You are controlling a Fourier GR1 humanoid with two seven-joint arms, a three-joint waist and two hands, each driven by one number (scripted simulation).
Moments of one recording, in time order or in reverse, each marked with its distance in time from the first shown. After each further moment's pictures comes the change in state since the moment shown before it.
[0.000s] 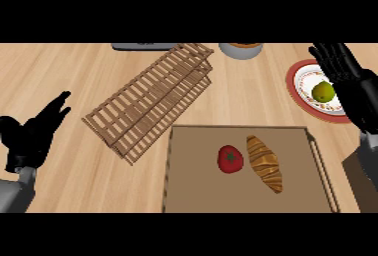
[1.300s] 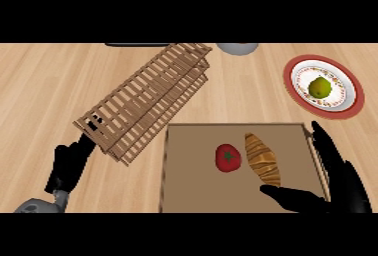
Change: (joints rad) left arm 0.091 -0.107 -0.149 0.010 -0.104 -0.057 -0.048; right arm 0.510 0.085 0.266 -0.495 0.545 -0.596 0.834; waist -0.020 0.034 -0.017
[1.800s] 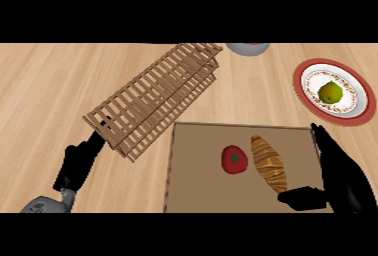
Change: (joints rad) left arm -0.021 -0.018 -0.031 0.009 -0.018 -0.032 -0.003; right arm -0.170 -0.181 0.126 0.044 0.279 0.312 0.455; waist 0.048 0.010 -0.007
